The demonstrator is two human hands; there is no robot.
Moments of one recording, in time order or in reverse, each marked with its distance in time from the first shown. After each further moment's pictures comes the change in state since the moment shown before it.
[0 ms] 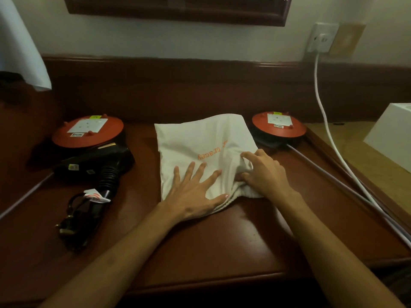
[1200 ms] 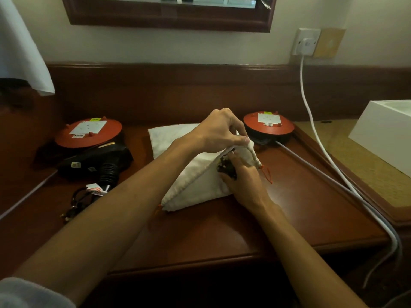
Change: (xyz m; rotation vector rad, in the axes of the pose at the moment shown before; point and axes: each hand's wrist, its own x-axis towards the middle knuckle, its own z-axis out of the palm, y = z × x) left_hand 0.024 0.072 -0.149 -0.439 0.261 0.371; right_hand -0.044 -0.014 0.026 0.364 0.251 -0.243
